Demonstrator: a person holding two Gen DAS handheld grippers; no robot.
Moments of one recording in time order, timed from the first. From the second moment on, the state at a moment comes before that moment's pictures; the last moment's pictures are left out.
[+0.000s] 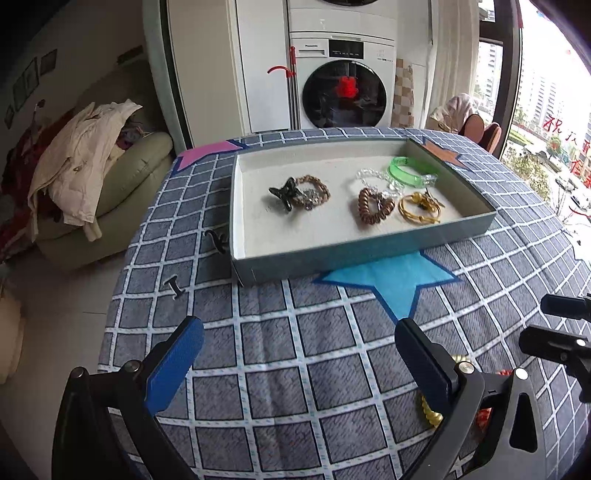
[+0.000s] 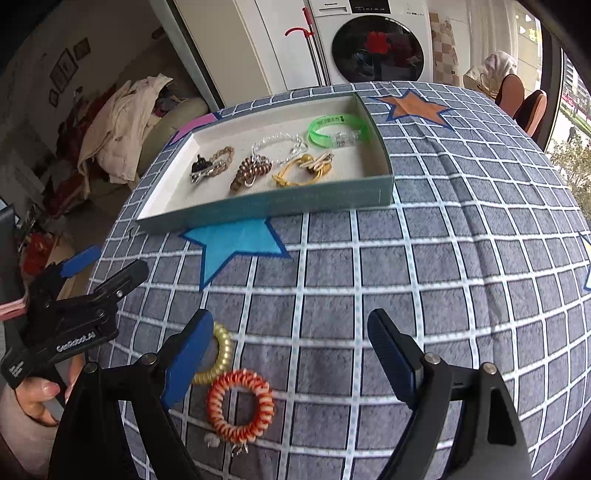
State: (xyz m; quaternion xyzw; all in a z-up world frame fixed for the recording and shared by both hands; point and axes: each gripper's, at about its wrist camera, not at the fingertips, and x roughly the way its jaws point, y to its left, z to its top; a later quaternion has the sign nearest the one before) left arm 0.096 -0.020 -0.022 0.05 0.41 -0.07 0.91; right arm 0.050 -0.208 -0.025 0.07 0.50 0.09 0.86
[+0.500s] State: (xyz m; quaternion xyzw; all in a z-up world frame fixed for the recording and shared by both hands) left arm 0.069 -0.048 -0.049 0.06 0.45 -0.11 0.88; right arm -0.027 -0.176 -0.048 0.03 0.52 0.08 0.85
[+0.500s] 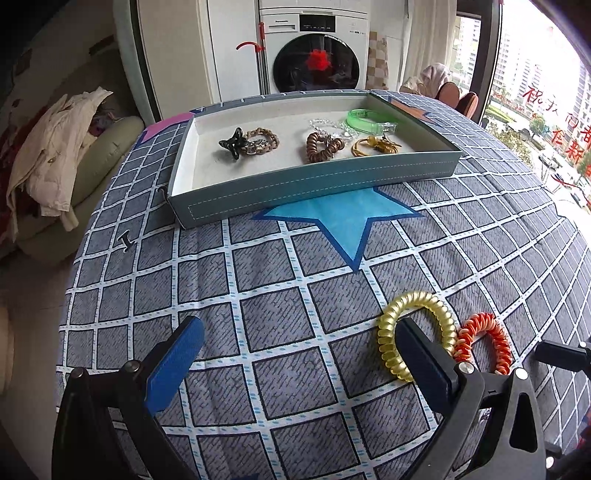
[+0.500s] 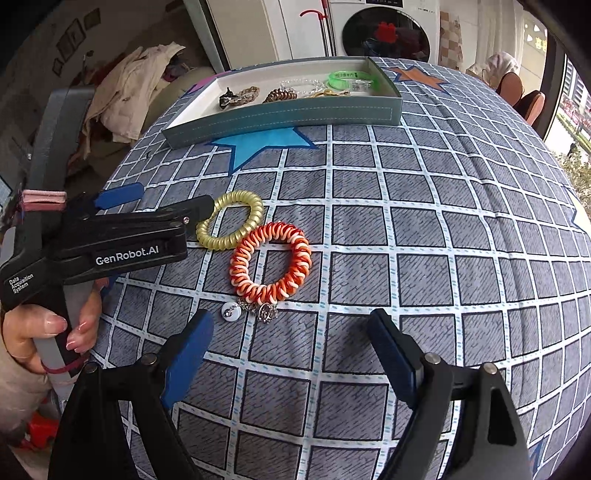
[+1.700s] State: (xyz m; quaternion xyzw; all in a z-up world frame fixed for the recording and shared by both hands) left arm 0.064 -0.084 -0.045 0.09 0.45 -0.21 0.87; right arm -0.026 -0.174 -0.044 0.05 0.50 0.11 0.86
